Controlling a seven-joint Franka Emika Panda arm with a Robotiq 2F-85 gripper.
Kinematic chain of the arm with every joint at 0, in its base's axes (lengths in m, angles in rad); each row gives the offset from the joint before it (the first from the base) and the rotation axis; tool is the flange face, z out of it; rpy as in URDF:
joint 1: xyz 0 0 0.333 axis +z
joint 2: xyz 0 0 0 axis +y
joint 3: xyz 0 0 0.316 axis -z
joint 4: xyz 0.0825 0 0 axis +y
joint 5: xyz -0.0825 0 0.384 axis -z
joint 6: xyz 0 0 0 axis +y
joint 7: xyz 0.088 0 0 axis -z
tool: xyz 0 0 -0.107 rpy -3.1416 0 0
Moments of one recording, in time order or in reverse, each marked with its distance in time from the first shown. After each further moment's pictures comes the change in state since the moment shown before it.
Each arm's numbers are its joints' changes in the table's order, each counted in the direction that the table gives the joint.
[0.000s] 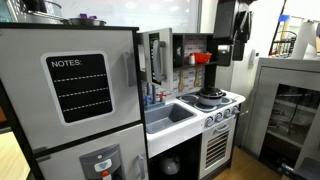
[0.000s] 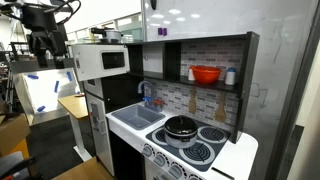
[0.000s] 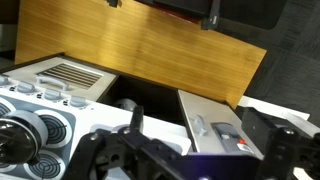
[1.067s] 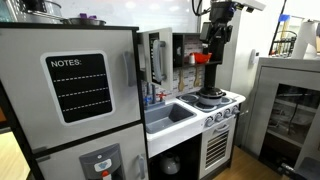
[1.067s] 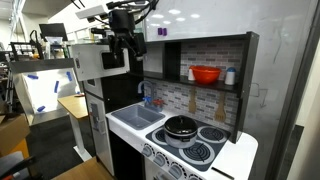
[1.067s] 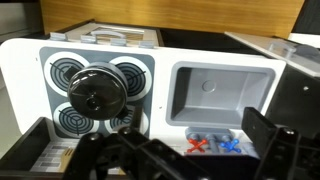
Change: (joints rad) arm -0.177 0.504 0.248 -0.360 0.026 -0.257 -0.188
